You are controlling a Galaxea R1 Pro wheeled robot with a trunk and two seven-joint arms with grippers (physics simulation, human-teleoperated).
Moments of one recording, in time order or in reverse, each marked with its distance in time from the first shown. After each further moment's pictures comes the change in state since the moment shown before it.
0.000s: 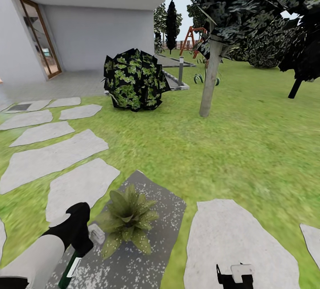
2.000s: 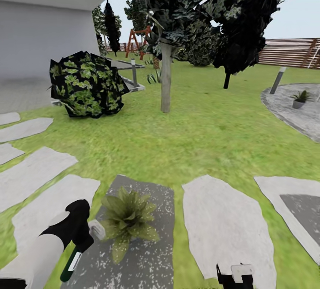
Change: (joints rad) left arm 0.004 0.004 0.004 -0.052 -0.001 0.004 0.000; right arm 0.000 0.000 0.000 0.000 -0.002 0.000 0.000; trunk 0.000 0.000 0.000
